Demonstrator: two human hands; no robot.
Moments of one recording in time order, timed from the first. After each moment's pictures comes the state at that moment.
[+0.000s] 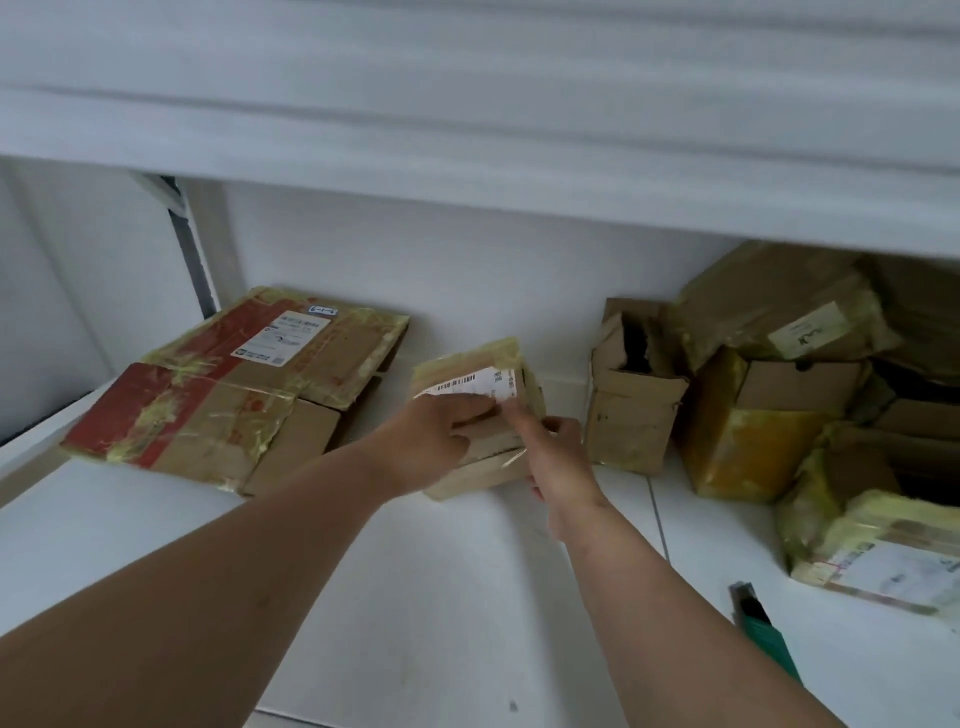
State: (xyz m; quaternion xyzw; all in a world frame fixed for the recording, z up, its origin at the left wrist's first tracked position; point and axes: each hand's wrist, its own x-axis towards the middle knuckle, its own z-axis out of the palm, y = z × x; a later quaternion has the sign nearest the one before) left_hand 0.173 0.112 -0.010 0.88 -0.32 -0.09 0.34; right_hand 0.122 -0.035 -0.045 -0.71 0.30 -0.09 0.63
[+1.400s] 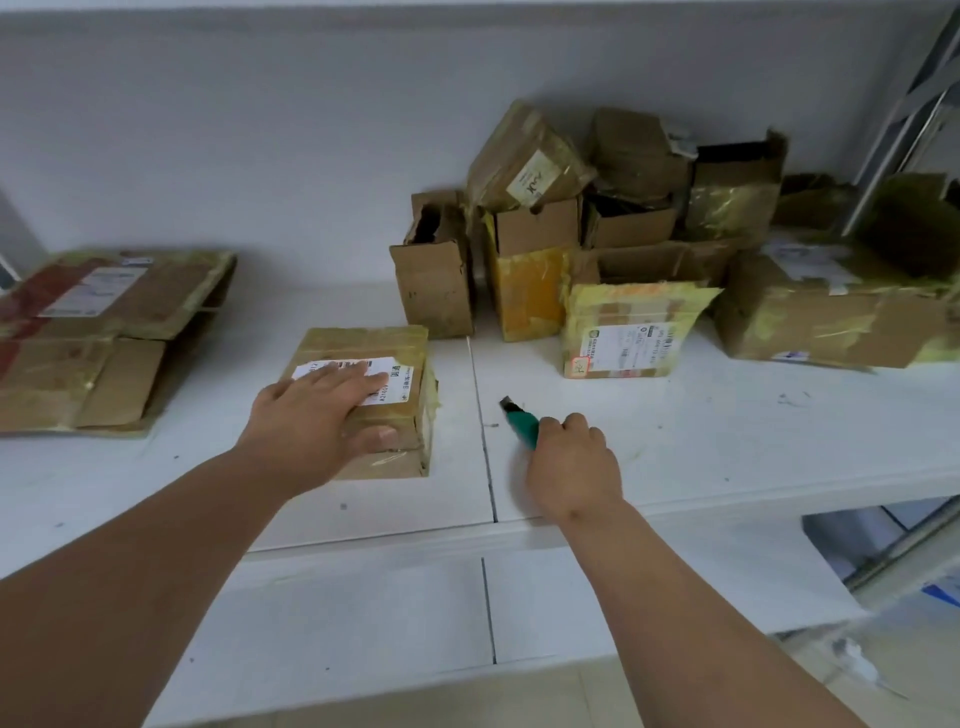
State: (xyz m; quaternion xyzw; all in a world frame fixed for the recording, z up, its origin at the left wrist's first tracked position) left_hand 0.031 0.082 -0.048 0.93 -0.37 0.02 0.04; right_hand -0.127 -0.127 -0.100 -0.94 0.33 -0.03 0.12
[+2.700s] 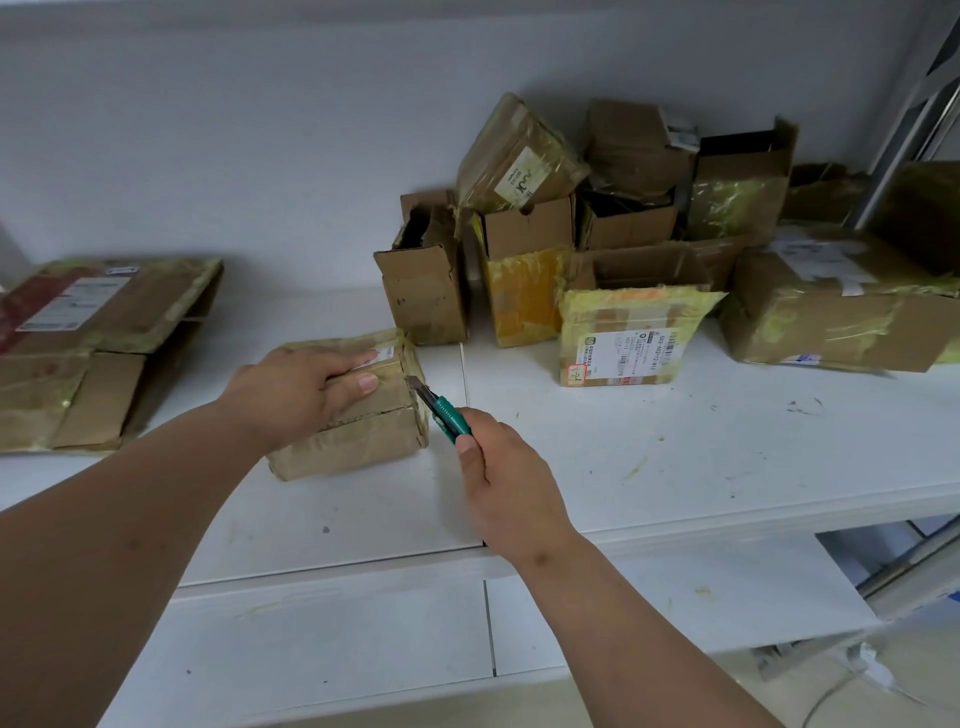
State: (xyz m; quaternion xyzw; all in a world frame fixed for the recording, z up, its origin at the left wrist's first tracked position) left_hand 0.109 0.060 -0.048 0.92 -0.38 0.00 0.11; right_hand -0.115 -0.094 -0.093 -0.90 0.16 -0.19 0.37
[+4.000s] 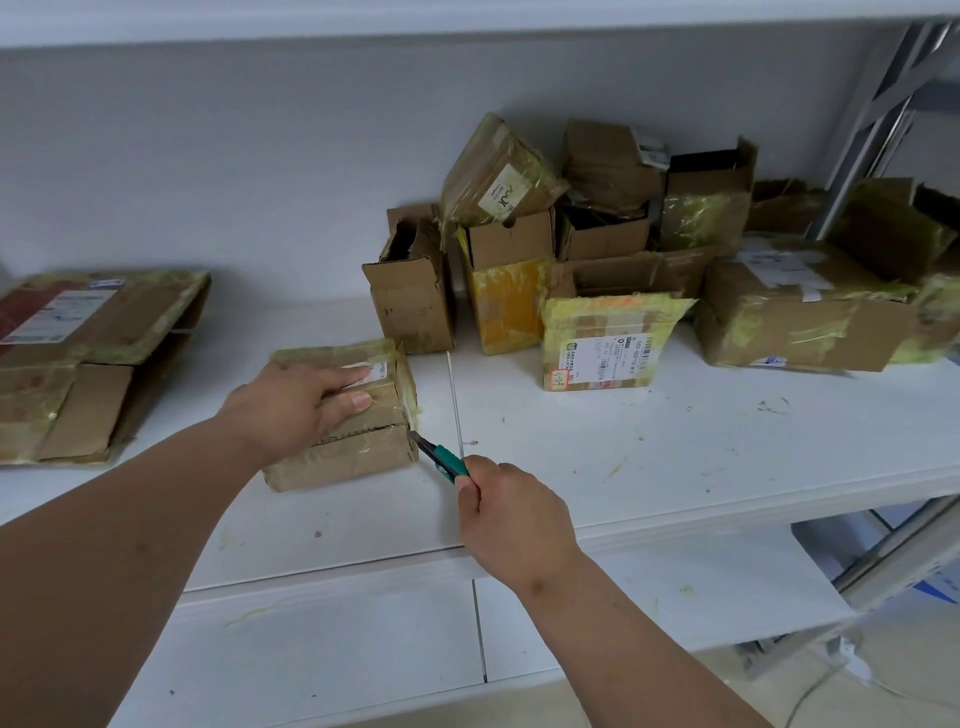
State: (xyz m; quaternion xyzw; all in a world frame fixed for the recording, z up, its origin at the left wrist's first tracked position) left_hand 0.093 0.060 -0.044 0.92 -0.38 -0.02 0.10; right_hand -0.142 -0.088 -0.094 -0.94 0.22 -0.11 0.23
